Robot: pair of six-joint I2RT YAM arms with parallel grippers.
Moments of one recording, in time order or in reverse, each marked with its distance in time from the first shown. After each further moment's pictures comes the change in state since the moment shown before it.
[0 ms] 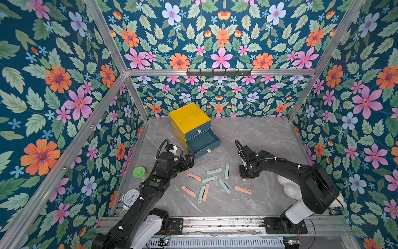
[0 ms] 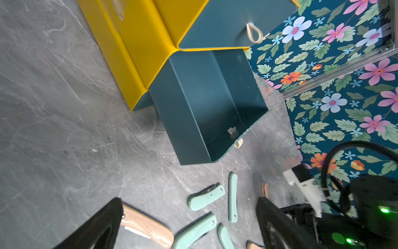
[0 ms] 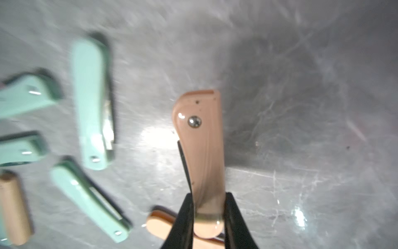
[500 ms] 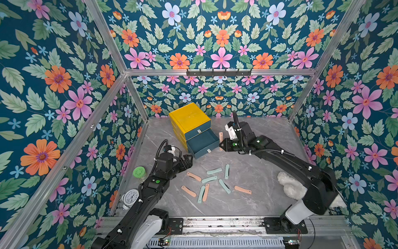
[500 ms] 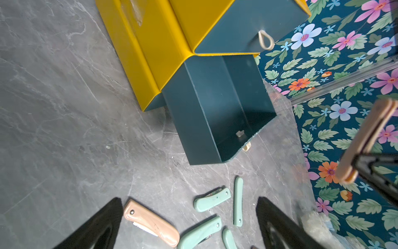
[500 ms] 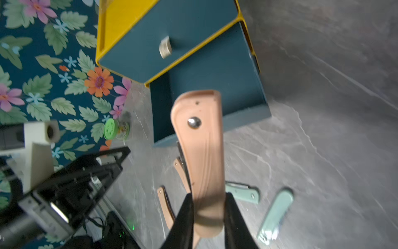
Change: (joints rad) left arm 0.000 -0.024 0.000 -0.039 -0.054 -0.013; right arm 0.060 0.122 0.472 0.254 -0.174 0.015
